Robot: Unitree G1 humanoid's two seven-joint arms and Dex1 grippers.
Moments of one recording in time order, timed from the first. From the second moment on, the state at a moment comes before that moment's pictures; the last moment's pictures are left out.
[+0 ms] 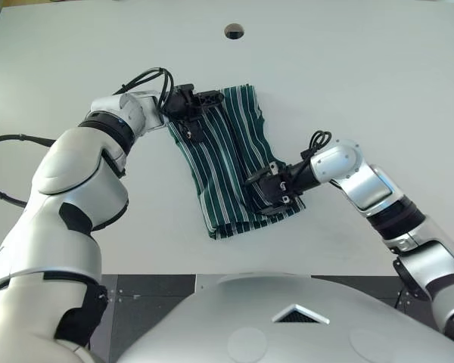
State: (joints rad) left arm -0.97 0.50 -1.30 1.22 1.52 -0.33 0.73; right arm -0.36 -0.43 0.65 0.06 -0.10 -0.02 1.23
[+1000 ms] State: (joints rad) left arm 0.07 1.71 -0.87 -0.05 -0.04 -0.82 -0.32; right arm 0.04 -0.83 0.17 -0.04 0.27 -0.17 1.49
